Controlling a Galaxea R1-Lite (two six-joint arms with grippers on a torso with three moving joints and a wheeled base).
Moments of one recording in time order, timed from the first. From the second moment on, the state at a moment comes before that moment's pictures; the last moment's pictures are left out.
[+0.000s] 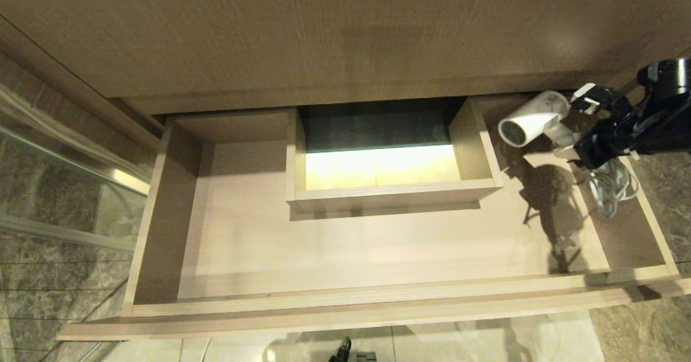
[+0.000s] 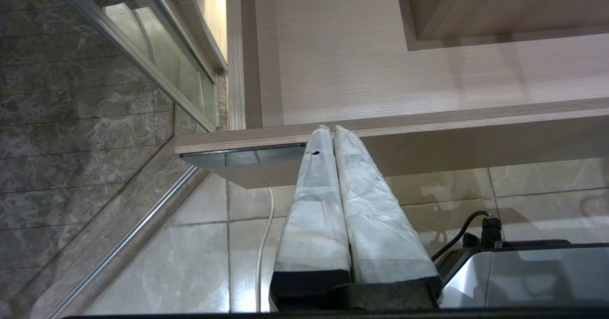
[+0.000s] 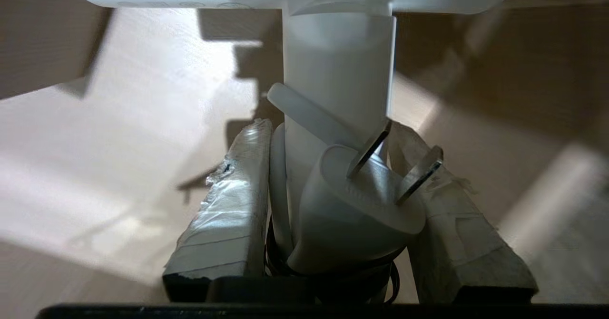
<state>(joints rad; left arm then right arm) 0.00 0.00 0.00 0.00 -0.01 0.00 -0.24 1.91 -1.52 0.13 0.27 -0.71</state>
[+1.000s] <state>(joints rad) 0.00 0.00 0.00 0.00 -0.01 0.00 -0.37 1.07 -1.09 0.30 0.27 -0.65</state>
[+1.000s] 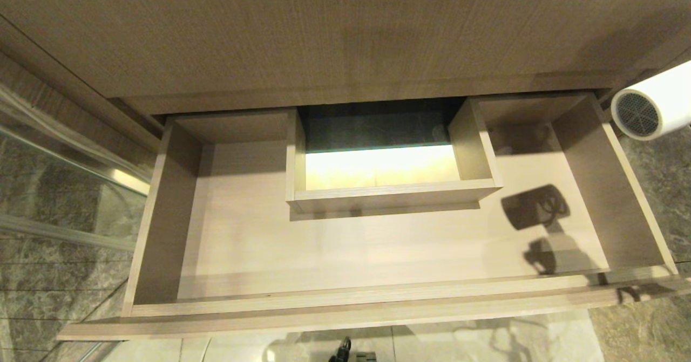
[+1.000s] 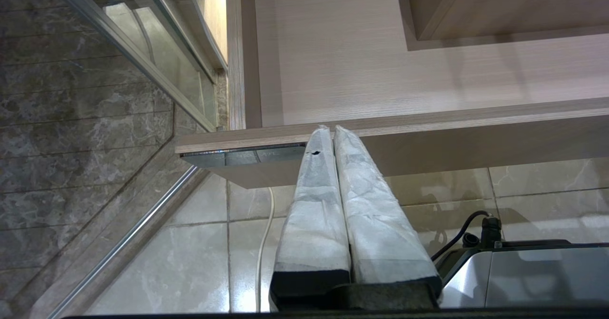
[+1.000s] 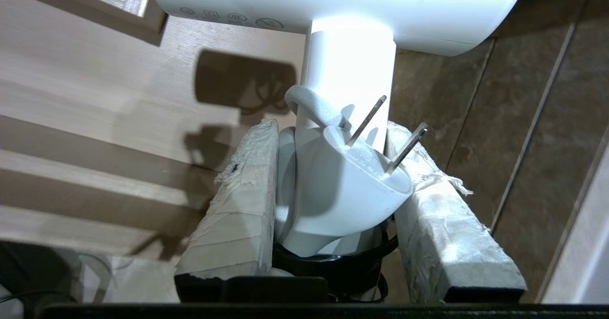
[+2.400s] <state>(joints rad) 0.00 0.00 0.00 0.00 -0.01 0.00 -0.41 0.68 -0.95 0.29 0.27 -0.60</state>
